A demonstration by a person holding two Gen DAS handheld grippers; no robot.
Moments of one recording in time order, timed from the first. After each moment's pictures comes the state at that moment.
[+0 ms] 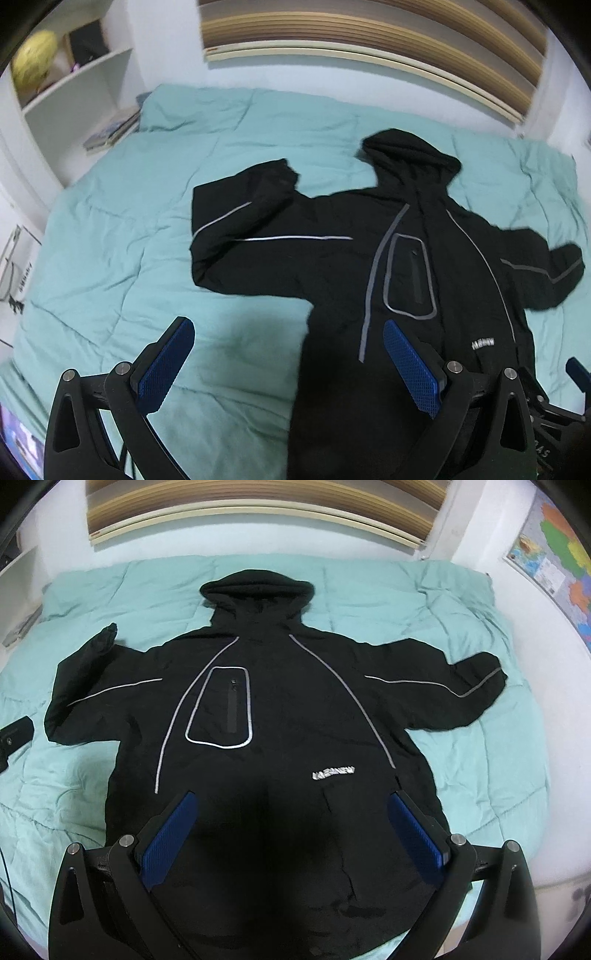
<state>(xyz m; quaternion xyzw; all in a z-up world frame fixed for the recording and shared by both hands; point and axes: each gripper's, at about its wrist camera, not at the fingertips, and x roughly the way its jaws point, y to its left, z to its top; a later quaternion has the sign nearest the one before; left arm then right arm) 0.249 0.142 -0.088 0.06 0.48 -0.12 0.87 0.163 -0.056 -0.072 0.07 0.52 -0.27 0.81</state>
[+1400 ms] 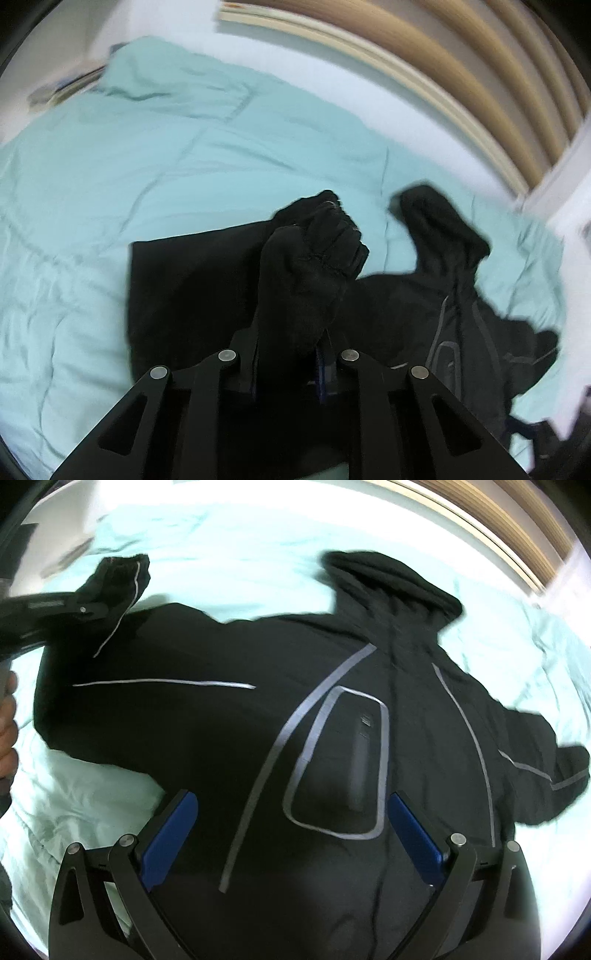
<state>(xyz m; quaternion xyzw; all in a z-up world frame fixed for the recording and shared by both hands) 0.485 0.203 -0.192 -0.11 0.48 -0.20 0.85 0.349 0.001 -0.177 0.01 0.57 -0.11 0.82</state>
